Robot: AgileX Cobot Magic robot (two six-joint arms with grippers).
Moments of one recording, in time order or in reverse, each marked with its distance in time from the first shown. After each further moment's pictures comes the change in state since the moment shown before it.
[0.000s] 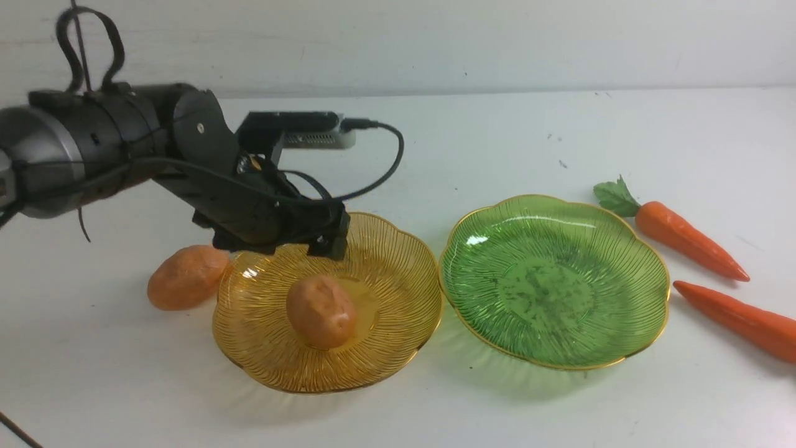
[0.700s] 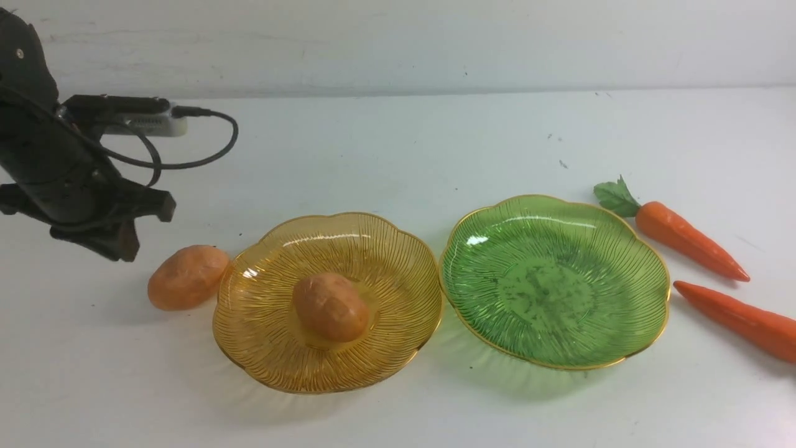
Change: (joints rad) right arm 0.000 0.000 0.000 0.003 0.000 0.000; left arm -0.011 0.198 0.000 0.016 -0.039 0.247
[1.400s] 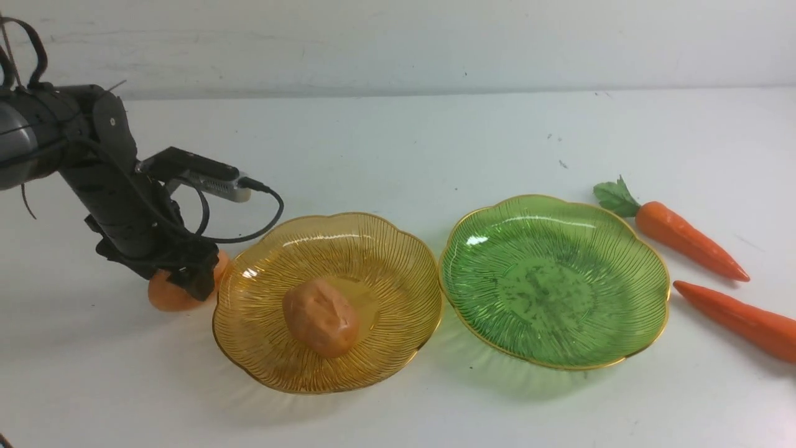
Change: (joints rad) right arm 0.000 0.000 0.000 0.000 -0.007 0.000; left arm -0.001 -0.083 -0.402 -0.105 0.291 -0.112
